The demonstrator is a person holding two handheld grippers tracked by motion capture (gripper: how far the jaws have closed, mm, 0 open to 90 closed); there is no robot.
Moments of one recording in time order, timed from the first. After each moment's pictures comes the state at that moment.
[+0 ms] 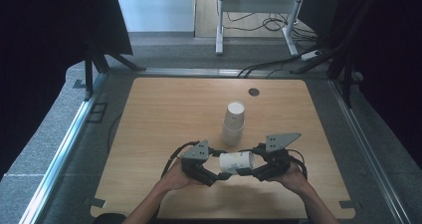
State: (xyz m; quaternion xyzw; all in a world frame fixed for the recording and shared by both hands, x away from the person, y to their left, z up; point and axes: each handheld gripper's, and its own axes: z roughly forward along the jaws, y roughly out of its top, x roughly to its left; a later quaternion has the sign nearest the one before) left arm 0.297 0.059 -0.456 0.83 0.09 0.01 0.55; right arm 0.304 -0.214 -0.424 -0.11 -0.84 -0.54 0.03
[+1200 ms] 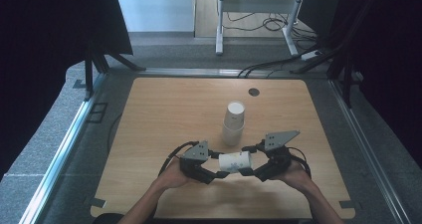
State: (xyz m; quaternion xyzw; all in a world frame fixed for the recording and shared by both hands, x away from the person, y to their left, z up) left arm 0.298 0.063 -0.453 0.86 0.08 0.02 0.51; right arm 0.309 -0.216 -0.421 -0.12 -0.86 -0.50 0.01
